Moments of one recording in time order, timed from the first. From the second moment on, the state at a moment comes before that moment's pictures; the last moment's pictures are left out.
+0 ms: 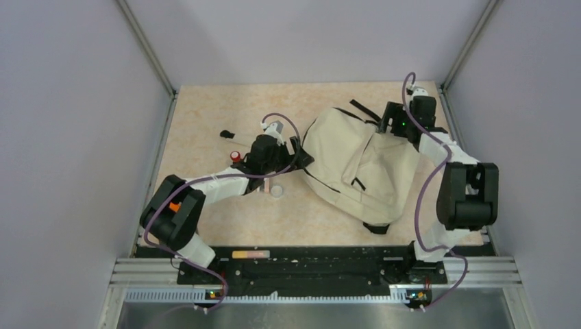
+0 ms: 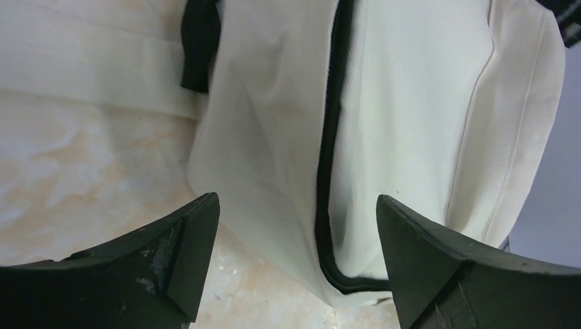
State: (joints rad) left arm -0.56 1.58 0.83 0.31 0.16 -0.74; right arm 0.01 1.62 1.10 -0.06 -0.09 0.19
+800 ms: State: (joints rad) left arm -0.49 1.95 1.30 0.32 0.16 -0.46; right arm 0.05 1.26 0.65 -0.02 -0.25 0.37
